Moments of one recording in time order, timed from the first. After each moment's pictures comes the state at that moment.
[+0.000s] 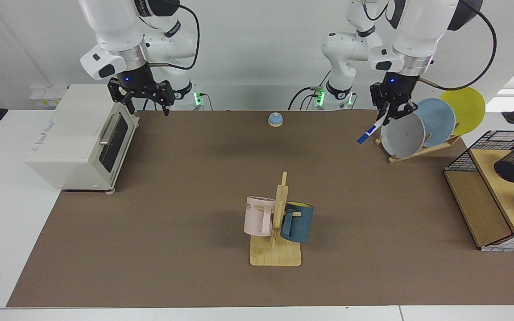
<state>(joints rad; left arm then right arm) -0.17 -0.12 -0.01 -1.74 0.10 1.69 0.83 0.10 -0.02 0.05 -1.55 -0.03 1.52 0.22</state>
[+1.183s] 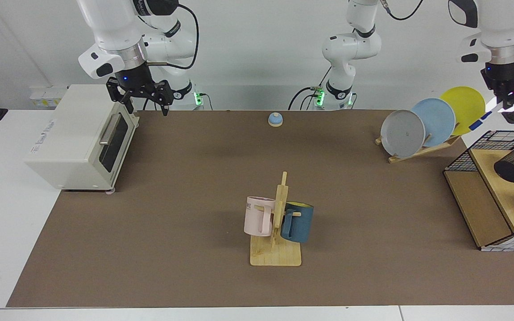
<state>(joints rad) 0.17 -0.03 -0.01 -1.58 0.61 1.81 1.63 0.10 -0.02 0.05 -1.55 -0.03 1.52 0.22</state>
